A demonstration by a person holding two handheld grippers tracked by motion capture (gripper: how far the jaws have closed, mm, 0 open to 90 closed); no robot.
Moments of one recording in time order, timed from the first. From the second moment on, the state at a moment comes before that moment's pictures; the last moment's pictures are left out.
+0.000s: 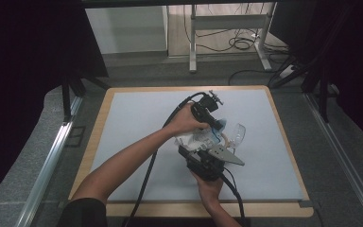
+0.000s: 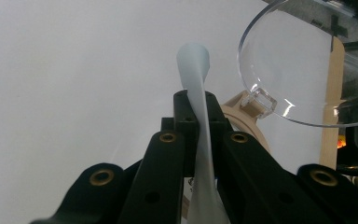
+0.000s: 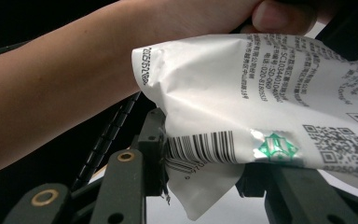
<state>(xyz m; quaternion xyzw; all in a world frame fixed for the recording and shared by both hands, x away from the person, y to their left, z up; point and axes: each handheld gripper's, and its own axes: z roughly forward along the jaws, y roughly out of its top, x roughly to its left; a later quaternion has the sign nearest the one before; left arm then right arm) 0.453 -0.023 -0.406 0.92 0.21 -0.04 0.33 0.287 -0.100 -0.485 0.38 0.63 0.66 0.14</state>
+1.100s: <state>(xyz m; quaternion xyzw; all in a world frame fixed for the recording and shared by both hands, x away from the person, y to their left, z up) 0.453 -0.022 -0.407 0.92 0.21 -0.04 0.33 0.286 -0.103 -0.484 0.38 0.62 0.68 0.13</state>
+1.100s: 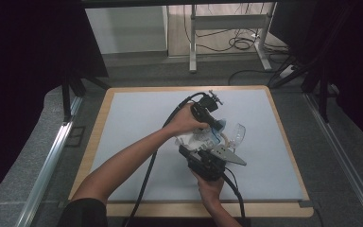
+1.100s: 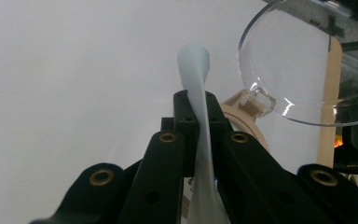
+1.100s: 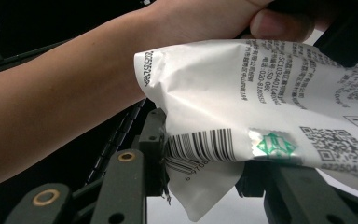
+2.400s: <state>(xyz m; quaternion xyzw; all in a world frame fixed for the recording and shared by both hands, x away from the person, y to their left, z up) 0.455 -0.023 -0.407 0.92 0.20 -0.05 0.33 0.287 -0.102 -0.481 0.38 0.62 0.68 0.12</state>
